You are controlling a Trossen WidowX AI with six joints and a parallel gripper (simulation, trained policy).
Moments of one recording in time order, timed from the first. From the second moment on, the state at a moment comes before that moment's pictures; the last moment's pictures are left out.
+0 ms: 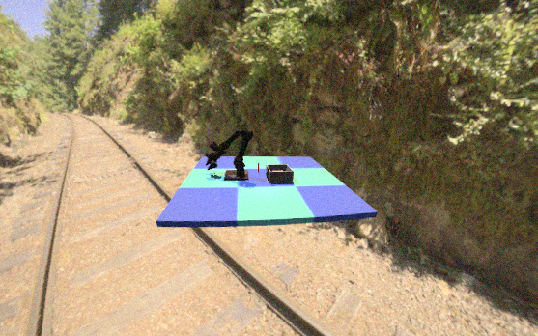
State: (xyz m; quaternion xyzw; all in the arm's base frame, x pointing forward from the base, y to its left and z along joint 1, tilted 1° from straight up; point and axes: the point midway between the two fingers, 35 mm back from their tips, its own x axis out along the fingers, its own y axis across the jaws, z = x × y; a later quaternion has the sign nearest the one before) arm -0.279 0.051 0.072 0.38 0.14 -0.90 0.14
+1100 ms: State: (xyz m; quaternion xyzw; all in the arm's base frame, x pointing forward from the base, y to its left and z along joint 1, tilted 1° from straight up) arm -0.206 0.178 0.092 0.40 -0.27 -0.84 -0.25
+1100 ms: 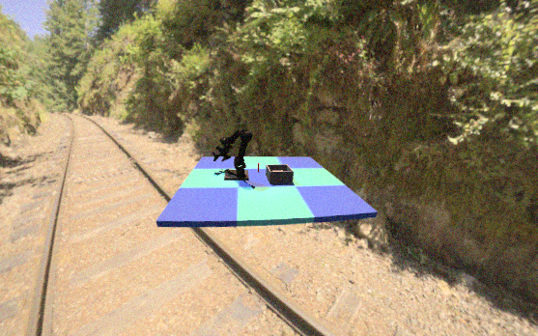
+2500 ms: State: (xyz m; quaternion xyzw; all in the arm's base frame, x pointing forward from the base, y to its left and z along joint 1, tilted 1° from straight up) arm -0.019 0.249 0.116 0.14 -0.62 -0.44 -0.64
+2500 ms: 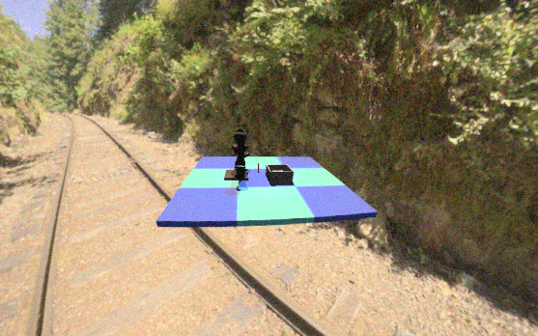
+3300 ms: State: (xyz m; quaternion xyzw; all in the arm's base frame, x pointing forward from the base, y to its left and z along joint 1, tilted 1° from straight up) arm 0.089 0.214 0.129 -0.08 -0.68 -0.10 -0.73
